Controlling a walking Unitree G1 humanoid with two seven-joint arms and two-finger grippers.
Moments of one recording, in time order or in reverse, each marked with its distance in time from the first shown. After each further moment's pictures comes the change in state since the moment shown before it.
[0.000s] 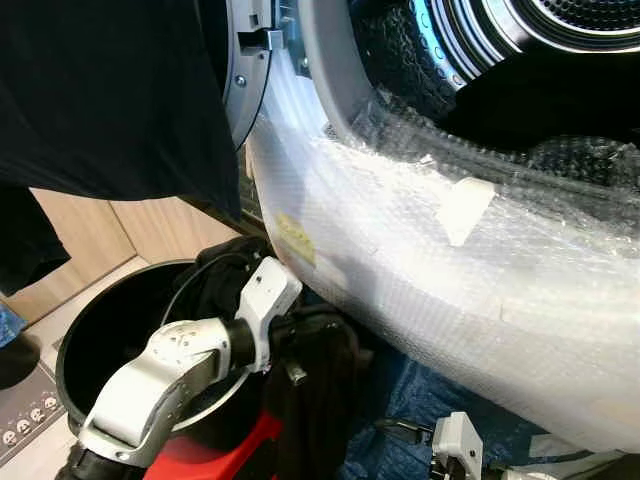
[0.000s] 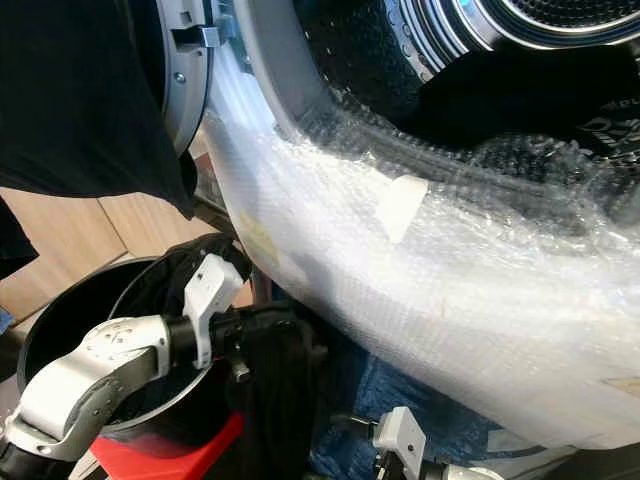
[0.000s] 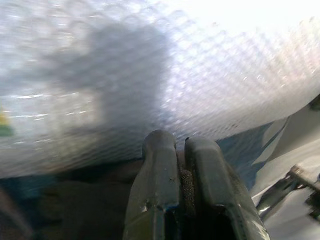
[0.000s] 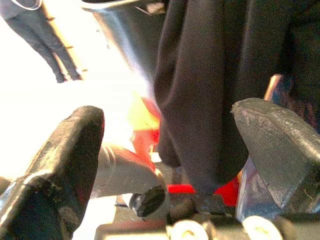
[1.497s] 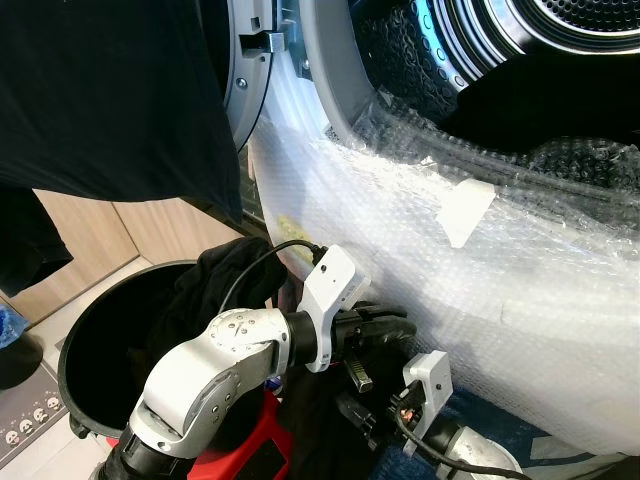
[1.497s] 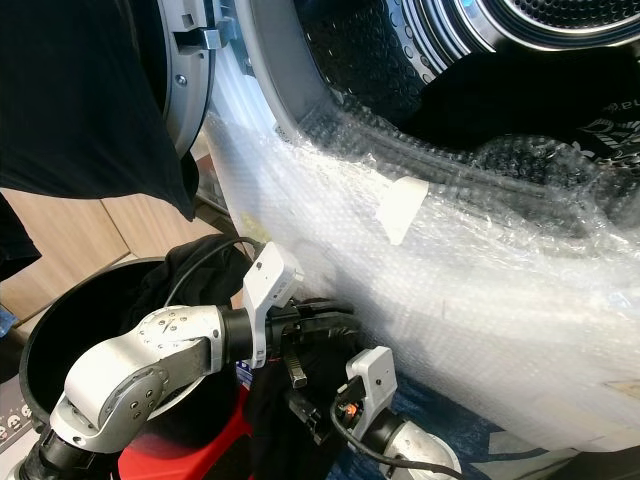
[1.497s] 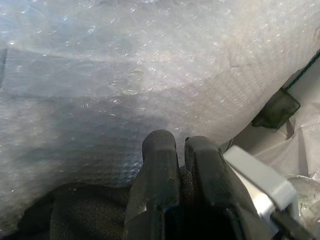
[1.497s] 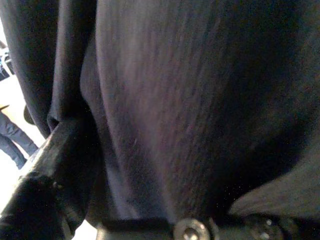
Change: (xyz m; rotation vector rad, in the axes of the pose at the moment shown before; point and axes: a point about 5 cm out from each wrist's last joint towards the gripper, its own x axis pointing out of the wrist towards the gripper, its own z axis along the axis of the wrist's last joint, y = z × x) left arm 0.026 -0.038 0.031 -0.013 -0.035 -0.172; right arm 0.056 0.000 0.045 0.132 -0.231 -0.185
